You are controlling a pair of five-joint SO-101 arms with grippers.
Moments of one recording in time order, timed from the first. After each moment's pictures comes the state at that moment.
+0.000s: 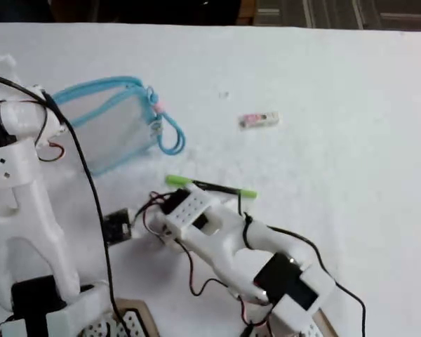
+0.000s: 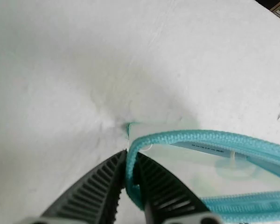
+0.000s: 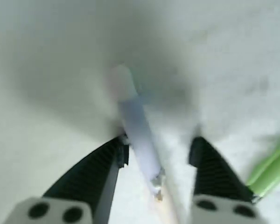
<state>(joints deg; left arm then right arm) -19.3 -13.8 -16.4 99.6 20.2 -51.3 10.0 31.9 53.5 57.6</state>
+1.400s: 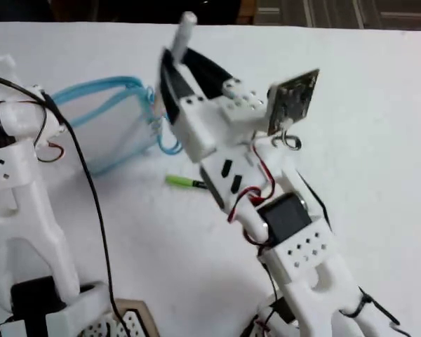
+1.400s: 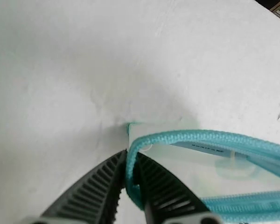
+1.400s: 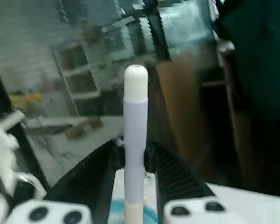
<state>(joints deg) -19.3 -13.8 -16.4 99.6 20.2 -36.8 -41.9 26.6 12.2 -15.8</state>
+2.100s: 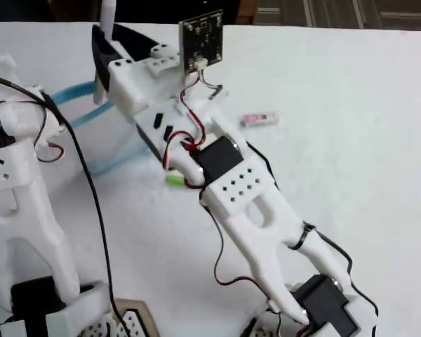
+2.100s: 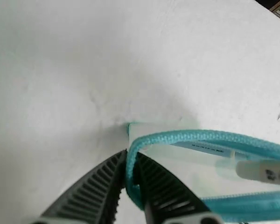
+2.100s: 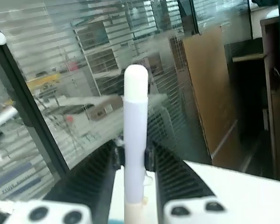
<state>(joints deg) -19.3 -13.8 -16.4 99.6 20.2 -42.1 -12.4 5.5 11.9 -16.8</state>
